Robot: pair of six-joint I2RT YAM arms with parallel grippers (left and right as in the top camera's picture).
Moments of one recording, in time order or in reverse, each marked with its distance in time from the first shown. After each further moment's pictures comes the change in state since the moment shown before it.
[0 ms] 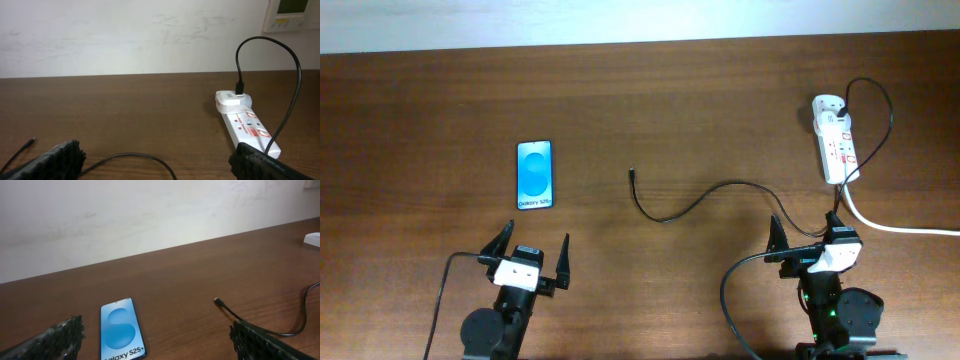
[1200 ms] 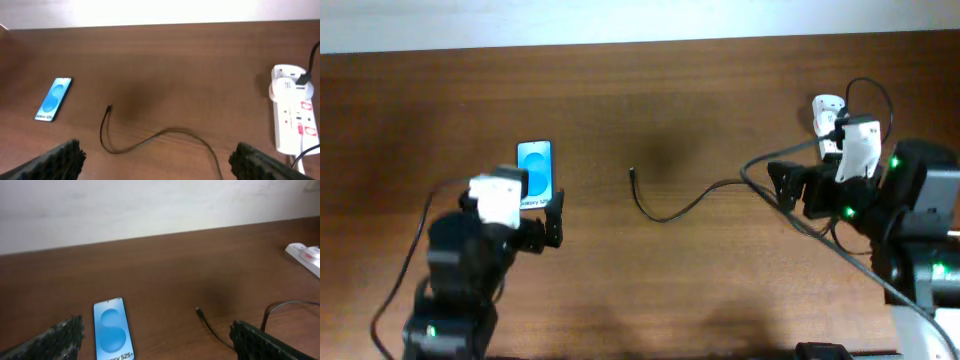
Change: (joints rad) left arm -0.001 0.725 0.751 -0.400 0.007 -0.122; right arm 0.000 0.965 1.140 -0.768 -0.253 -0.064
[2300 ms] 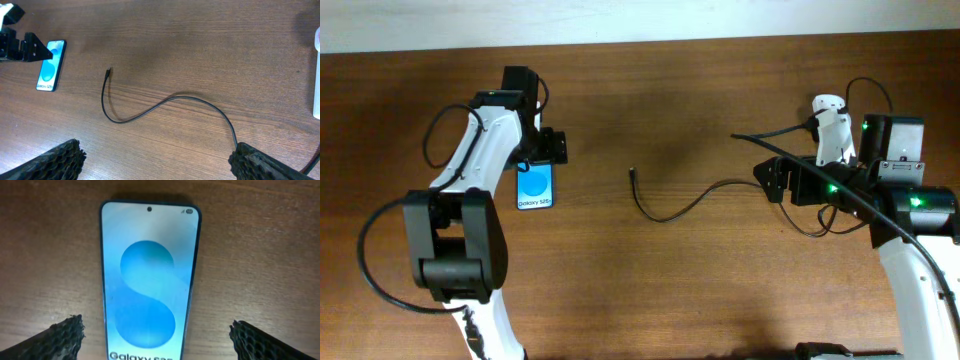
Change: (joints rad) left arm 0.051 1.345 0.889 -0.523 -0.209 -0.183; right arm 0.000 0.223 0.043 -0.107 -0.048 -0.014
